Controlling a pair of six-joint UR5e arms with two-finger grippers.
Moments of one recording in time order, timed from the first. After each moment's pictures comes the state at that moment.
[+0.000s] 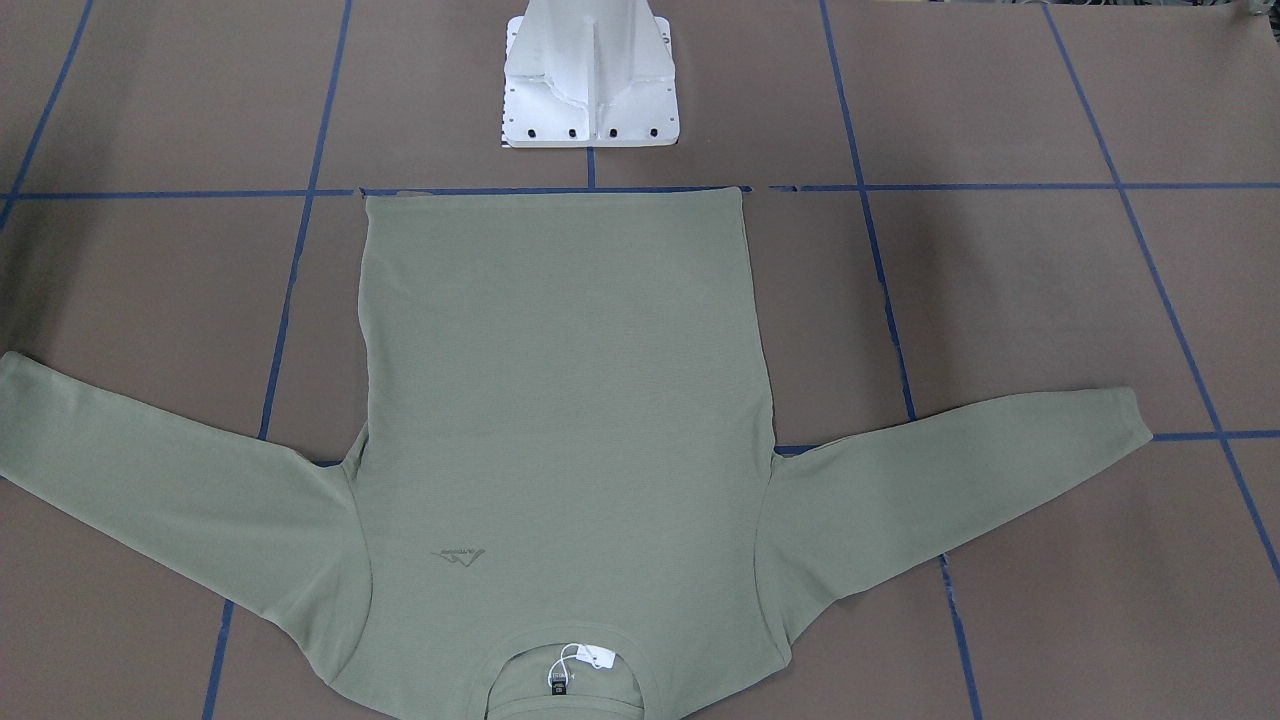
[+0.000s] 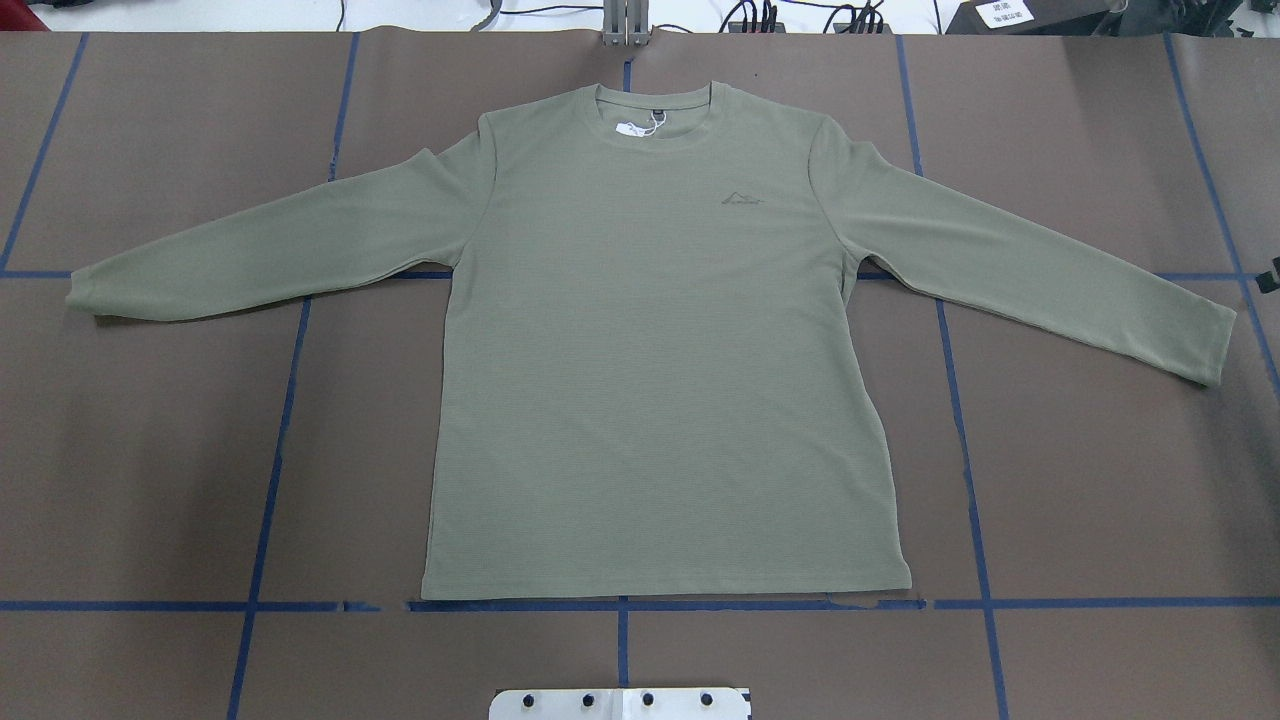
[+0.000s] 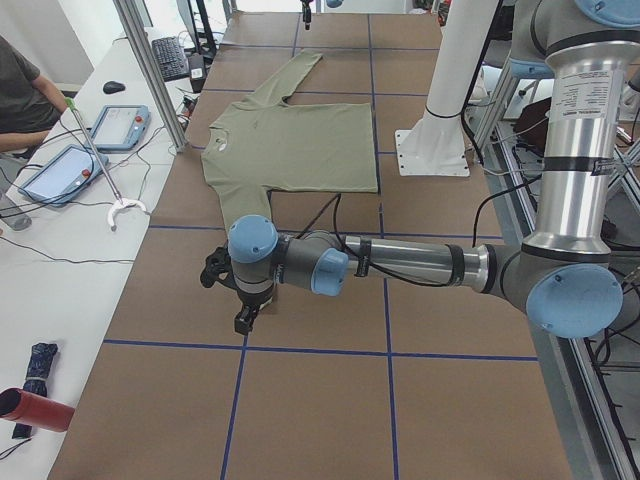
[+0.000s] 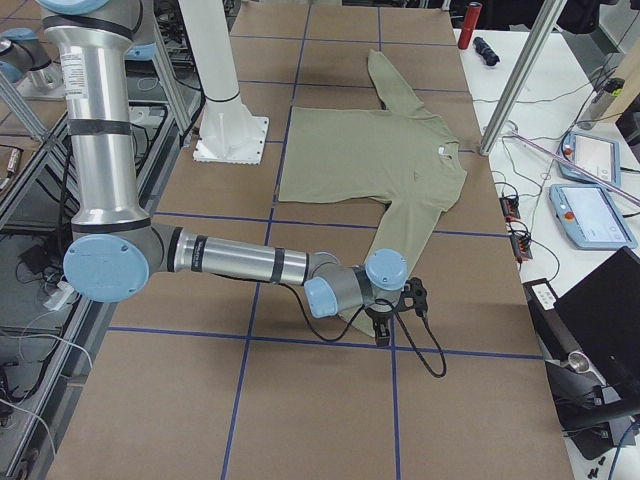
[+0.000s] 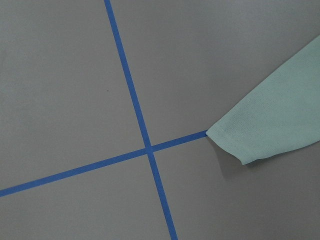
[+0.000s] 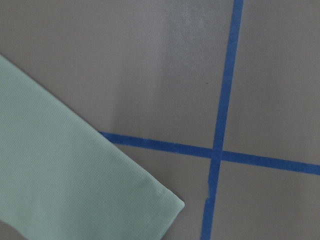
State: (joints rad) left arm -1.54 -1.60 -1.61 -1.76 -2.38 0.09; right arm 1.35 -1.50 1.31 -1.05 2.34 0.30
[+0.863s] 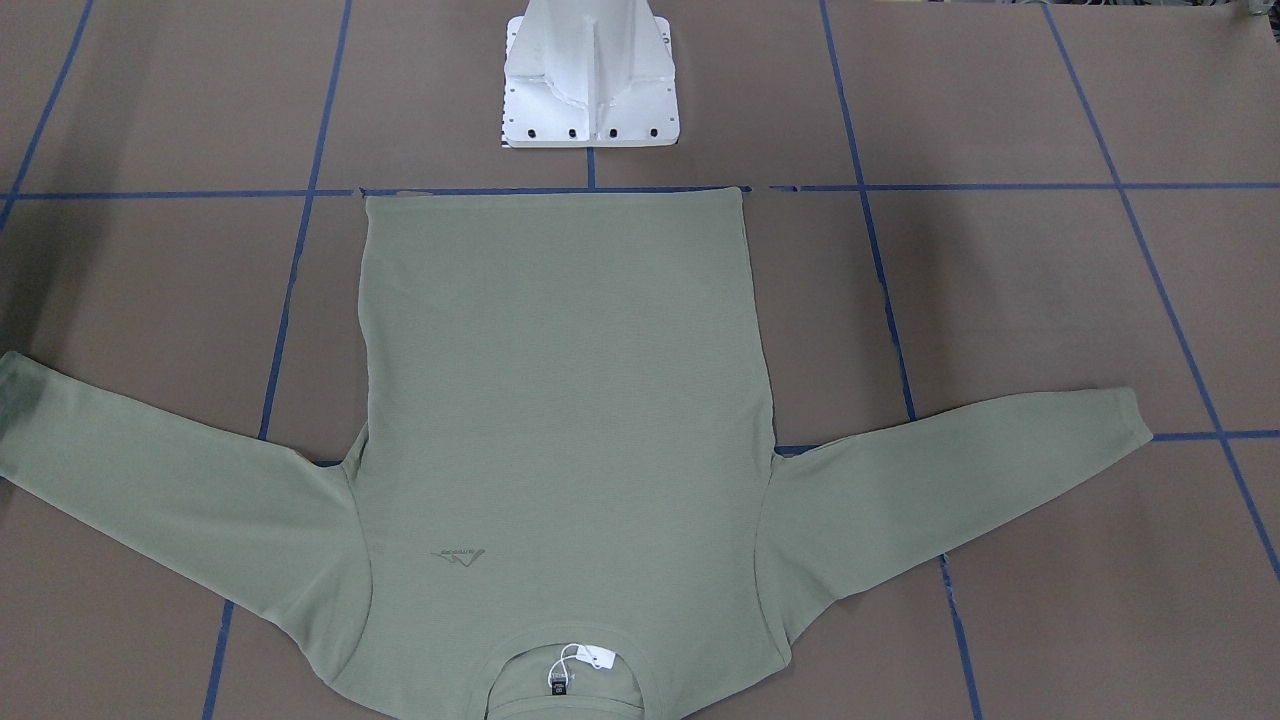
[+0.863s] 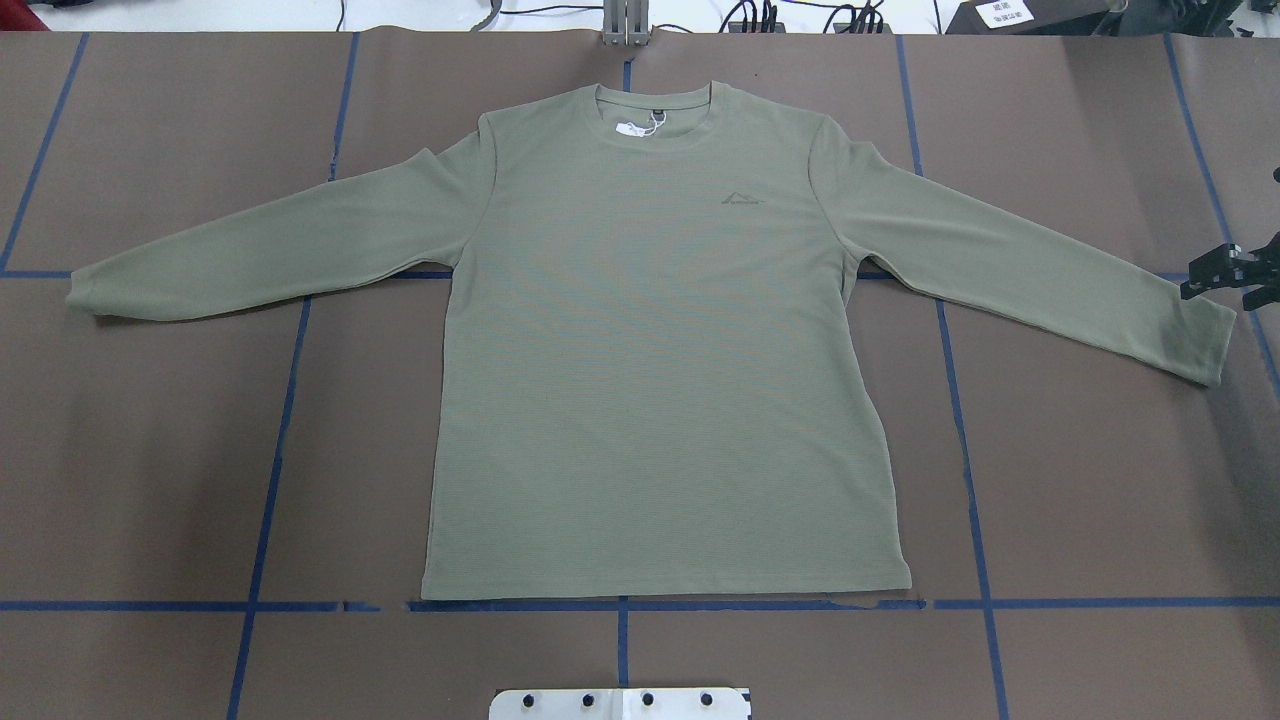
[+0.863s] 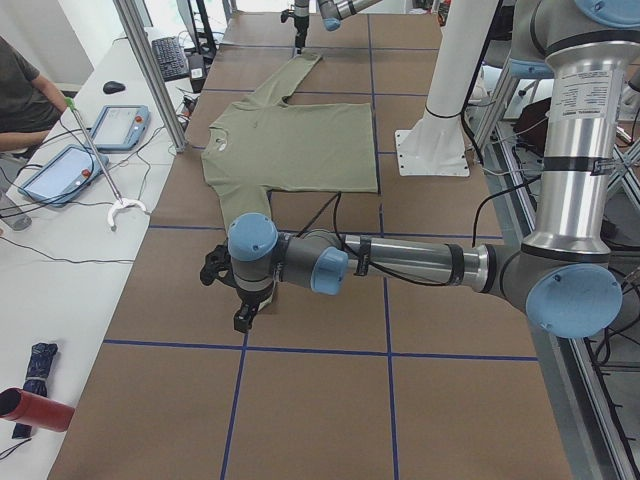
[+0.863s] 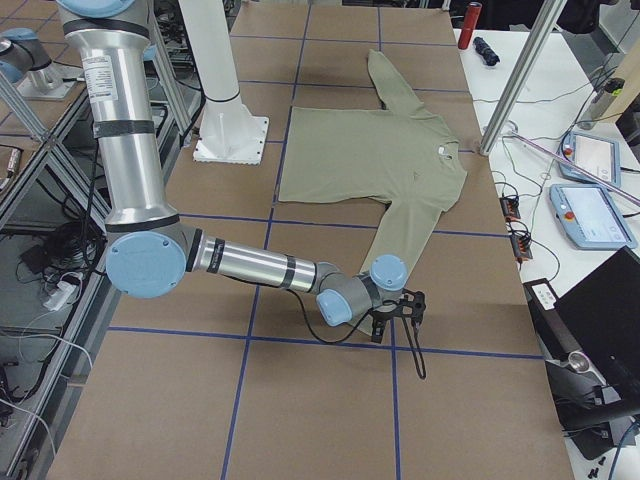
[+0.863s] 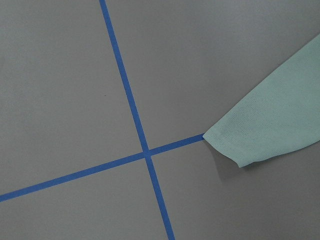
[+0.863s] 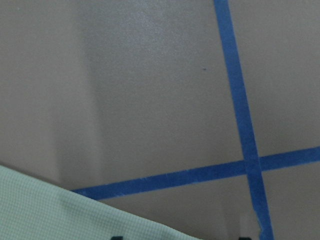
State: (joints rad) left arm -1.54 -1.60 -1.62 -1.76 -2.39 0.10; right arm 1.24 -1.45 1.16 -0.88 2.27 0.71
